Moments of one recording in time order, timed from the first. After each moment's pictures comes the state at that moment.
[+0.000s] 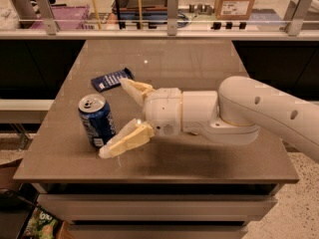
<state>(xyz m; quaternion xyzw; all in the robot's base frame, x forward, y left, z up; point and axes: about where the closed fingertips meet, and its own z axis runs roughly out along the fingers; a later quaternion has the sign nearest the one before) 0.451 0.098 0.903 -0.53 0.53 0.41 0.52</state>
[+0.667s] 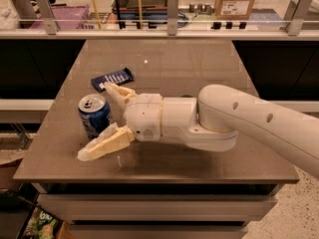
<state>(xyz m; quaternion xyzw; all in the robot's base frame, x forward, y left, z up) 0.449 0.137 0.897 -0.51 0.53 0.43 0.53</state>
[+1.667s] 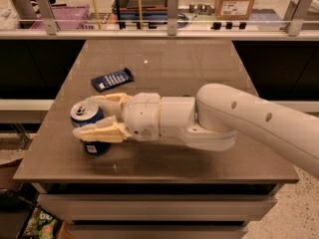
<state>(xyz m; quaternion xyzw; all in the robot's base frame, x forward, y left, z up) 0.445 0.143 0.901 -0.52 0.52 0.43 0.53</state>
